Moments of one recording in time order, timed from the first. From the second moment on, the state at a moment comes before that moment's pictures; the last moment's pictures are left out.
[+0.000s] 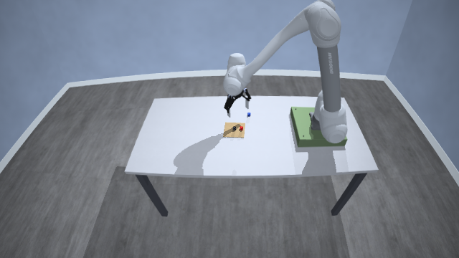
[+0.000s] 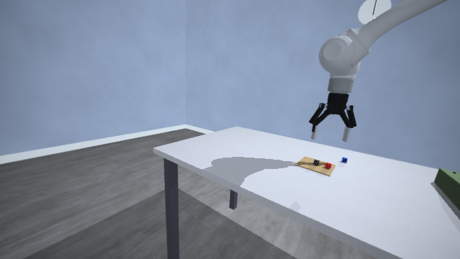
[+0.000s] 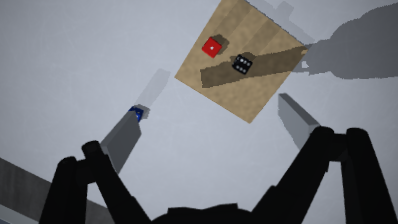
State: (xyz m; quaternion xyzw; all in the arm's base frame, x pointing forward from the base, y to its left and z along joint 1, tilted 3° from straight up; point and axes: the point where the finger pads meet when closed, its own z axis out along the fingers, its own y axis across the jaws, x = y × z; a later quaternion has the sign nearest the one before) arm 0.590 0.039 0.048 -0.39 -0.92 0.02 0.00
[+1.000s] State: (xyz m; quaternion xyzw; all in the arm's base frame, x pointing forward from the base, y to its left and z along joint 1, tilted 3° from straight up) arm 0.565 -0.013 0.045 -0.77 -0.64 0.02 0.00
